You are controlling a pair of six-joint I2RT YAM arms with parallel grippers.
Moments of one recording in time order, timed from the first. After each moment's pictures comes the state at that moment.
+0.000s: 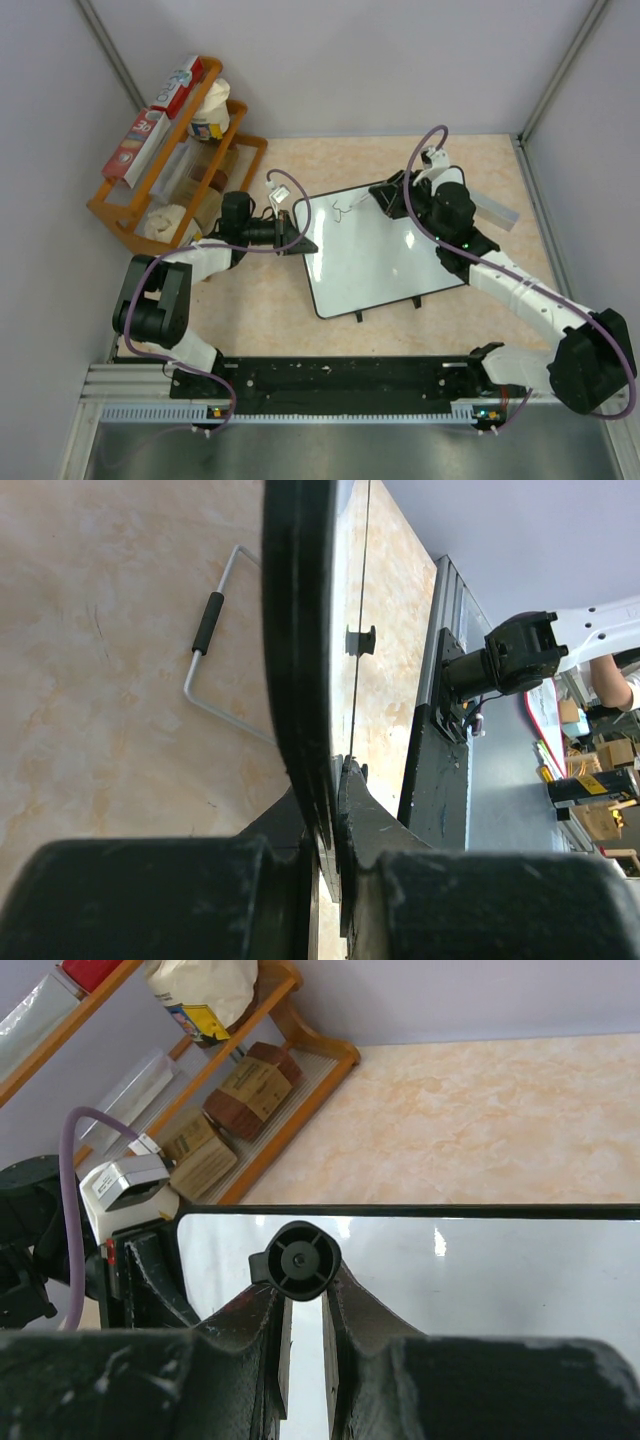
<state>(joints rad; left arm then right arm) -0.24 1.58 0.76 0.32 1.14 -0.36 0.52 1.20 0.85 0.30 -0.08 0.48</state>
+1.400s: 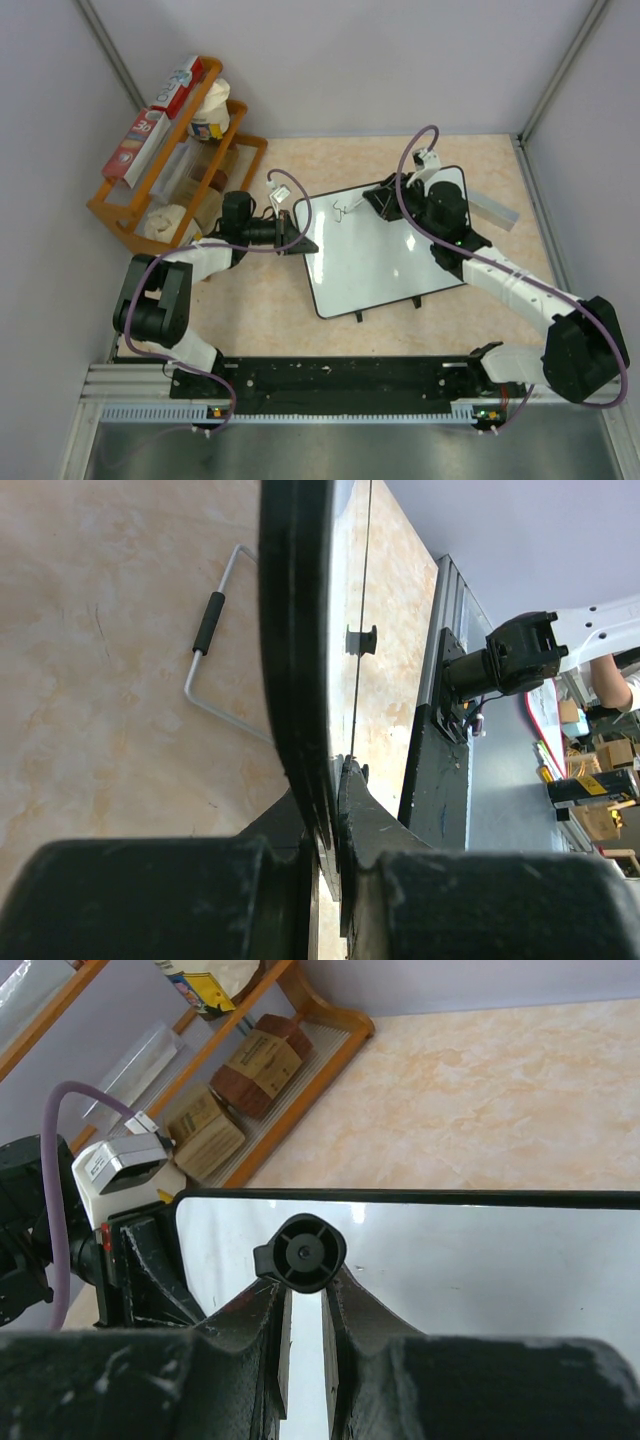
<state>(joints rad) -0.24 1.59 0.77 0.31 1.14 -0.36 0.51 1.26 0.84 0.33 -0.14 0.50</state>
